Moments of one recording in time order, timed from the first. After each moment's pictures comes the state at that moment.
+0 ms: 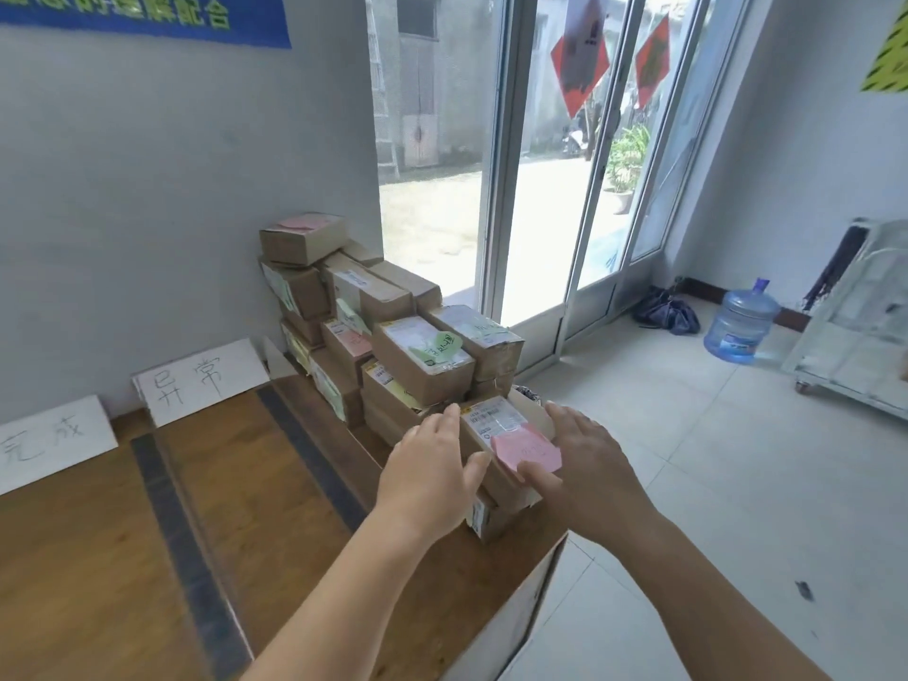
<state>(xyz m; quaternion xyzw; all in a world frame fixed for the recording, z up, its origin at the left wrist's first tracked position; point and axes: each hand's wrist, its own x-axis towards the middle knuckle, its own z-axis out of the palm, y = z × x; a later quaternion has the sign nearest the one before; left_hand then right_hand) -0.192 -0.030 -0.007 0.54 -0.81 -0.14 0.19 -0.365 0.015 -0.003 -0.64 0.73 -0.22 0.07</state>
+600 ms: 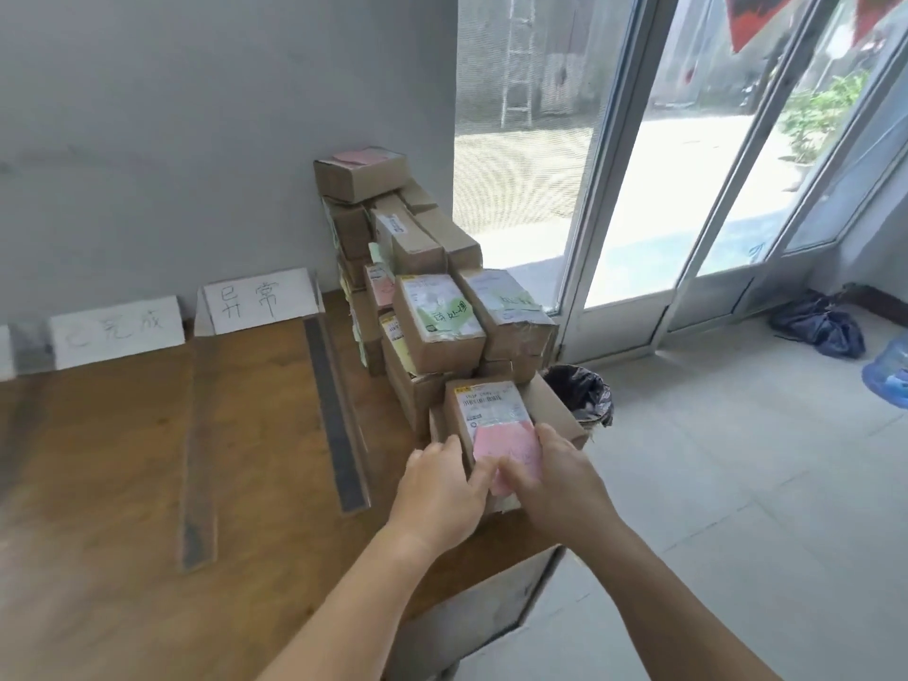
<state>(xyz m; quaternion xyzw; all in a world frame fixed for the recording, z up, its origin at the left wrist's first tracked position) -0.275 -0.028 -0.064 0.72 -0.63 -0.25 0.17 -0.418 -0.043 -0.058 -0.68 0.67 -0.20 0.24</state>
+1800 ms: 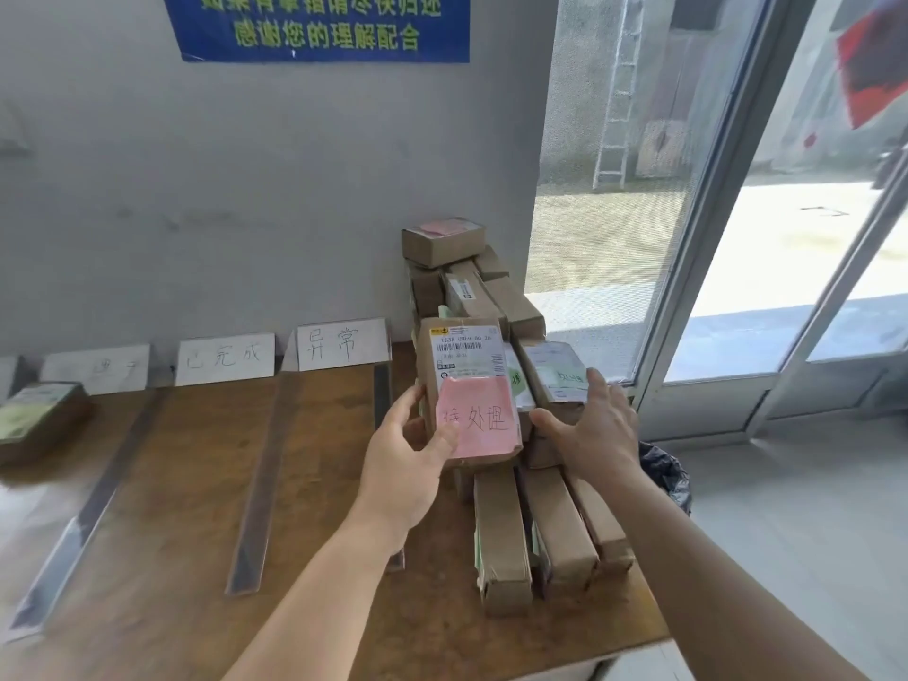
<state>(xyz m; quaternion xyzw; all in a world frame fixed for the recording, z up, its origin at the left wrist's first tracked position) -0.230 -0.041 0.016 0.67 -0.43 -0.30 0.54 -0.401 -0.163 -0.005 -0.67 0.66 -0.27 0.20</state>
